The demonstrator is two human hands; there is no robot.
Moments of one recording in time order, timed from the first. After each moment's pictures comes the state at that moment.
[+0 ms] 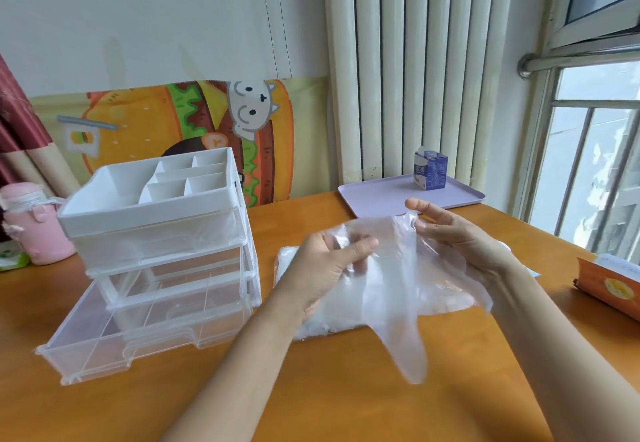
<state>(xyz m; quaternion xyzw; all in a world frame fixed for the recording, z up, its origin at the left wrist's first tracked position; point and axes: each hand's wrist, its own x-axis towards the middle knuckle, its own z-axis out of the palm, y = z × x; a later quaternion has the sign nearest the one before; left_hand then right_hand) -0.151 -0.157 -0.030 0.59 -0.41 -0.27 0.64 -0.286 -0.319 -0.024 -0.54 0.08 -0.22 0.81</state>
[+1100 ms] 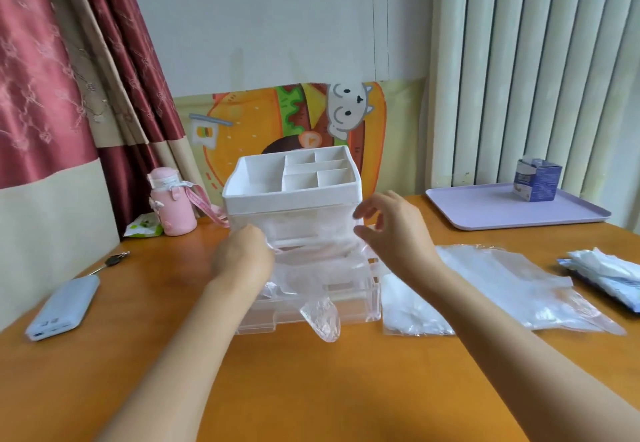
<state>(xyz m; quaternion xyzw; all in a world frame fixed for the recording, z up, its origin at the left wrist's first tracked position) -0.017 0.023 0.000 0.97 -0.14 0.13 0.14 -0.134 -0.147 0.001 -0.88 0.11 -0.38 0.24</state>
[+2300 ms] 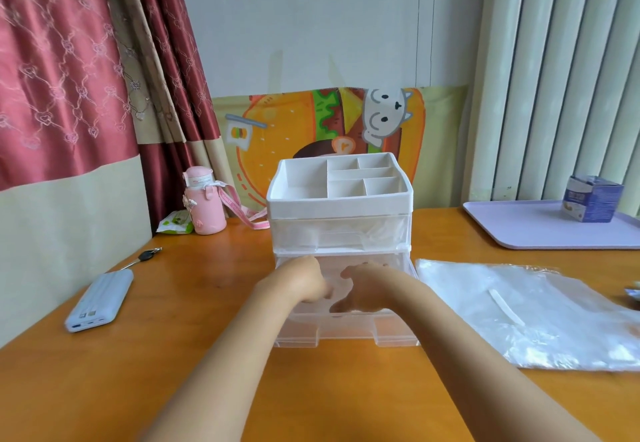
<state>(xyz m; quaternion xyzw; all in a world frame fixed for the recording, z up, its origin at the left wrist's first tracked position) -0.009 0.025 -0.004 0.95 -0.26 -0.12 0.10 -0.061 -0.088 -0.024 -0.98 0.13 0.08 0.12</state>
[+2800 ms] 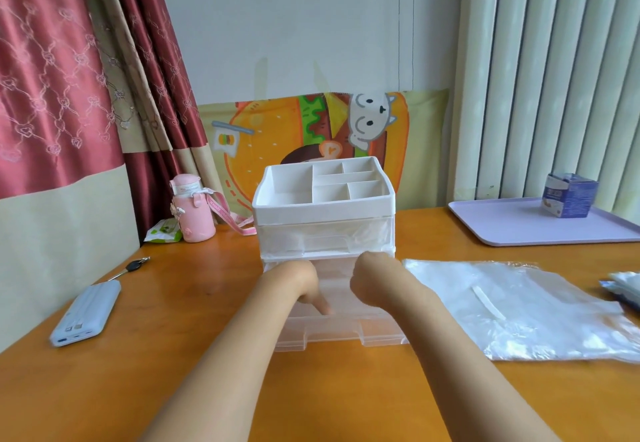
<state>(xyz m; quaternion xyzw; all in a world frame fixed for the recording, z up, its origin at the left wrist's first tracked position) -0.010 0.007 0.003 0.95 -0.26 -0.16 -0.03 -0.088 -0.093 -0.007 -0.96 0.22 -0.03 0.16</state>
